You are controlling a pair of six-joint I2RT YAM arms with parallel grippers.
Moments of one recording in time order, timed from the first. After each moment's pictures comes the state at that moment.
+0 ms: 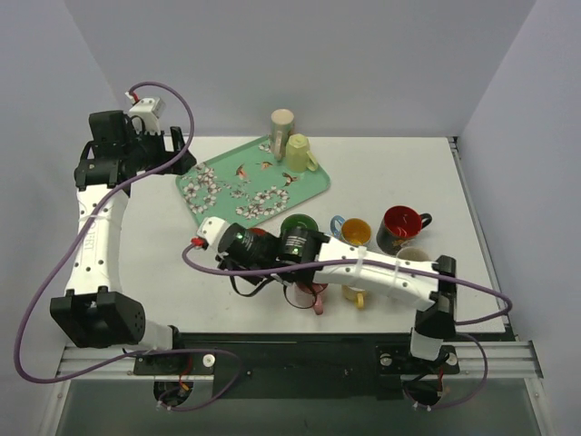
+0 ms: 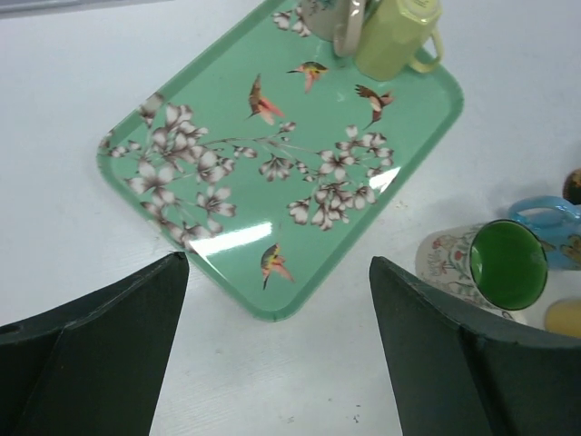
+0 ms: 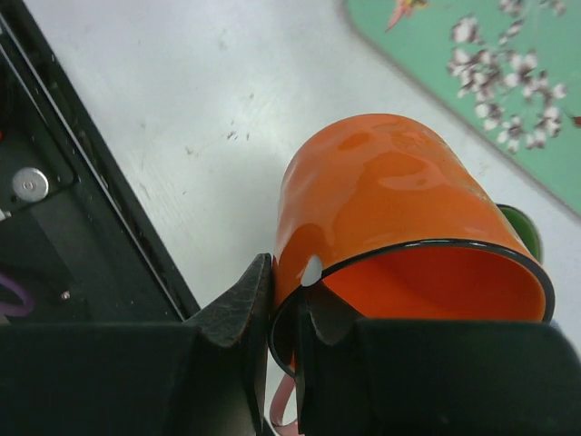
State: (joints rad) left arm 0.07 1.44 1.62 -0.73 0.45 0.00; right arm 1.30 1.70 1.77 -0.84 0.31 0.01
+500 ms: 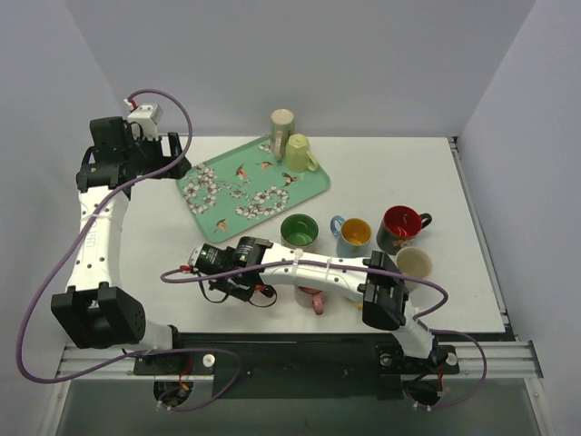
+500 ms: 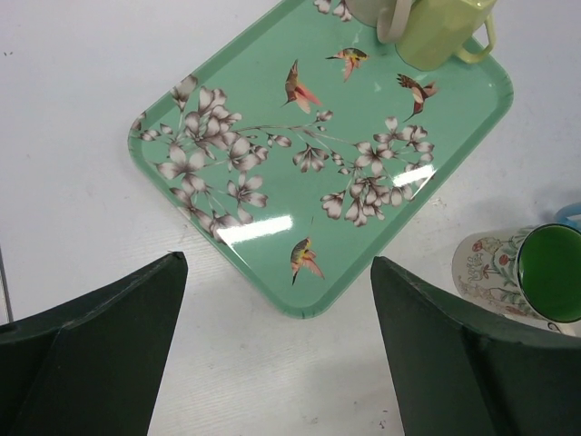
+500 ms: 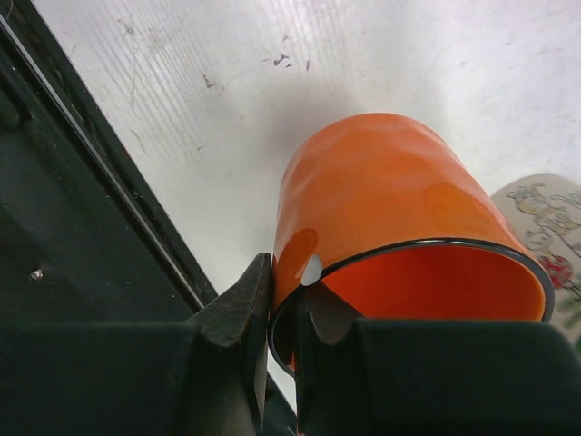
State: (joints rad) left arm 0.12 1.44 1.54 -0.68 0.39 0.04; right arm 1.30 2.07 1.92 -1.04 0.18 0.01
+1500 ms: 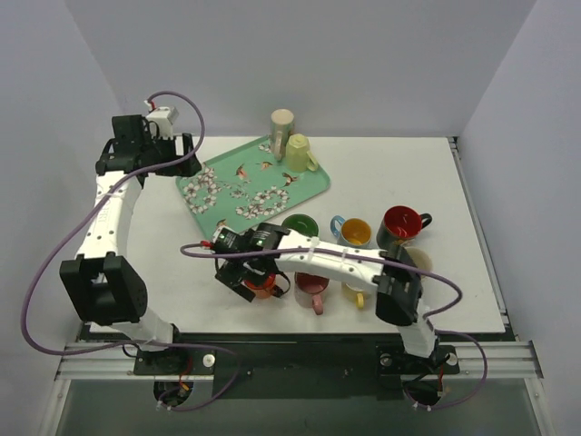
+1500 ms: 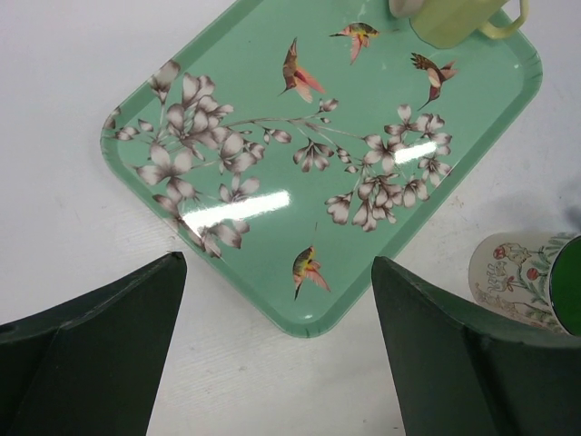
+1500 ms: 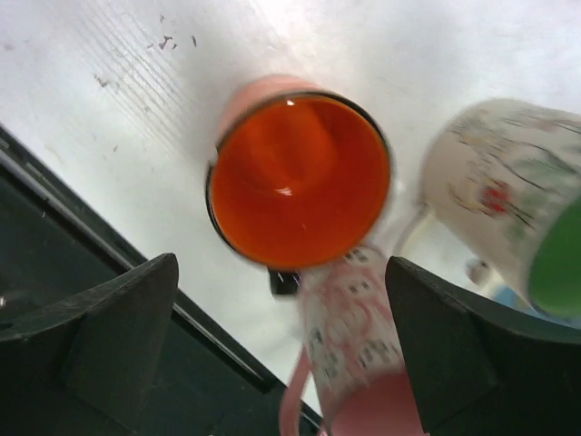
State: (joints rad) left arm 0.09 1.57 1.55 -0.64 0.38 0.05; right arm 1.22 2.07 1.84 -1.03 0.21 0.13
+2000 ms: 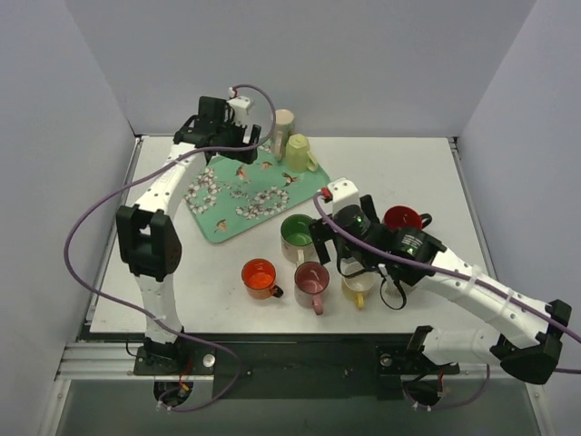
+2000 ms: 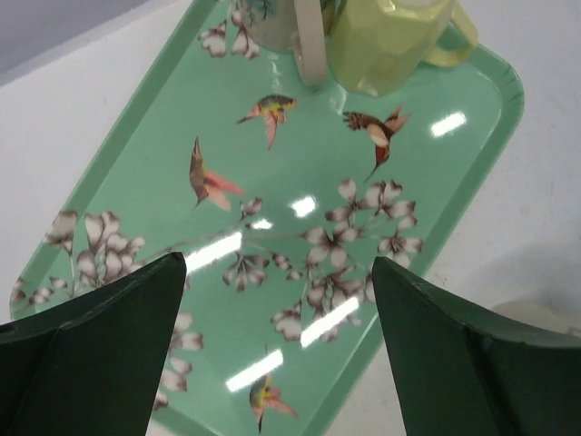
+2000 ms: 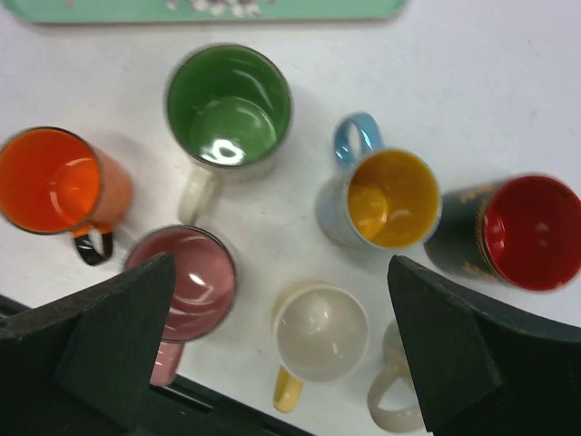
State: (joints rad) left arm -0.24 1.94 1.87 -0.62 0.19 0.09; right arm 1.04 1.22 1.29 -0.81 0.49 0.25
